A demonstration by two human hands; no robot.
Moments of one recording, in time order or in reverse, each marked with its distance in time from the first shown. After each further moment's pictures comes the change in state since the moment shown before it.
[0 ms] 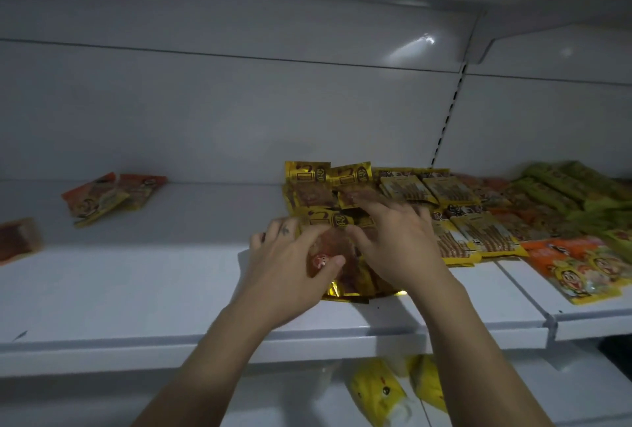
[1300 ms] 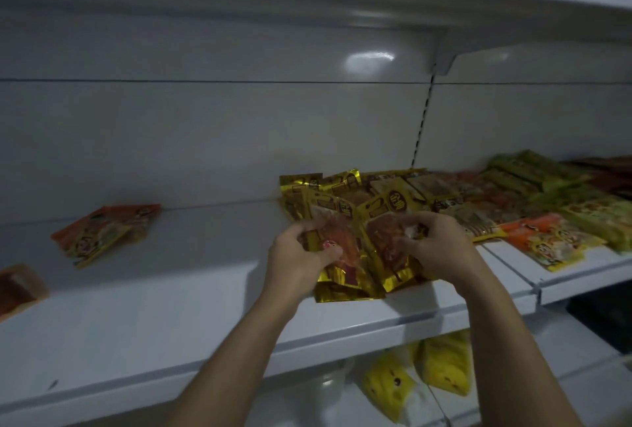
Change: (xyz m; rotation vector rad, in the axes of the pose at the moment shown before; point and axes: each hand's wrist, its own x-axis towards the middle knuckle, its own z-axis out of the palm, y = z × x) left_hand 0.011 -0.009 -0.026 -1.095 -0.045 -0.369; right_hand -0.027 0.011 -0.019 0.536 -0.015 0.396
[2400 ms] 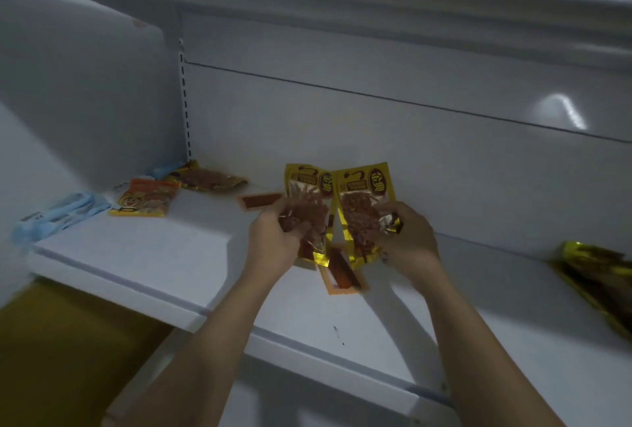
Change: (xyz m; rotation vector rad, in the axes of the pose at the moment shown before) left_hand -0.023 -0.050 -0.460 0.274 0.661 0.184; right_hand -0.030 -0.327 0.357 0.286 -0.284 -0.343
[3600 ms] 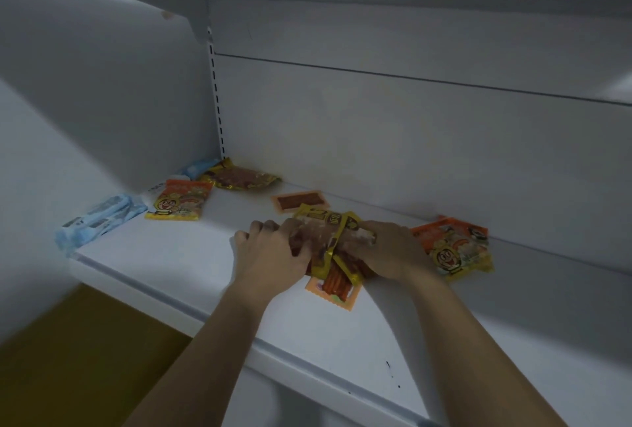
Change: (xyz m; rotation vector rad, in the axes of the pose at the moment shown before) left_hand 0.030 -0.069 -0.035 0.964 -0.047 0.125; right_hand 0.033 -0.017 0.077 -0.555 -0.412 -0.074
